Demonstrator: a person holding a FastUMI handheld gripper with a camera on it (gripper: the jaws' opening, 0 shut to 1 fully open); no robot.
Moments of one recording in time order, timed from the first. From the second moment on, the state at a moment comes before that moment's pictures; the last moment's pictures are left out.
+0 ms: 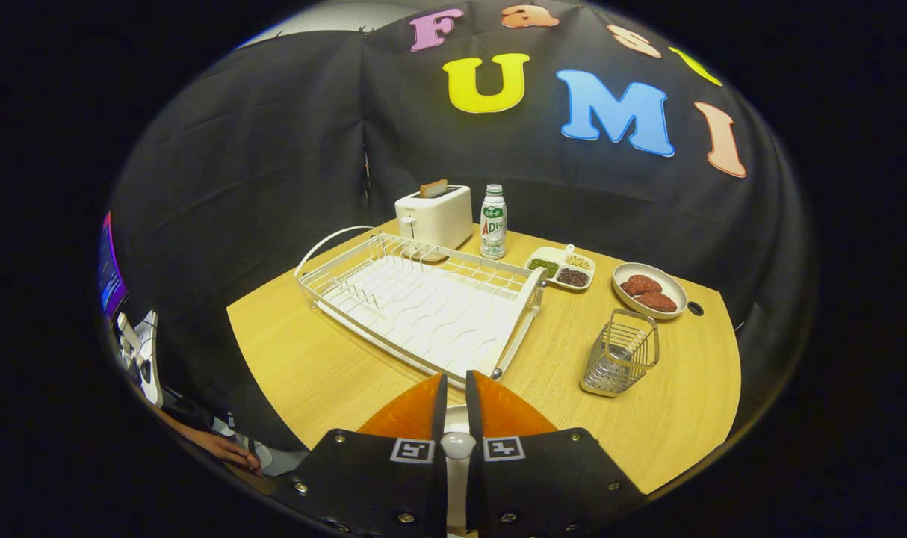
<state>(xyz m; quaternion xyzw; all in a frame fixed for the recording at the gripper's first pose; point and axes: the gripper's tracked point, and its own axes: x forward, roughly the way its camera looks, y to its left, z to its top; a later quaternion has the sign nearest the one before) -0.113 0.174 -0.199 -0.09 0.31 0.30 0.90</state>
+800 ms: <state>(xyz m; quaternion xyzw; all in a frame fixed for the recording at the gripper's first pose) -0.108 0.183 -0.218 -0.12 0.31 0.35 0.87</state>
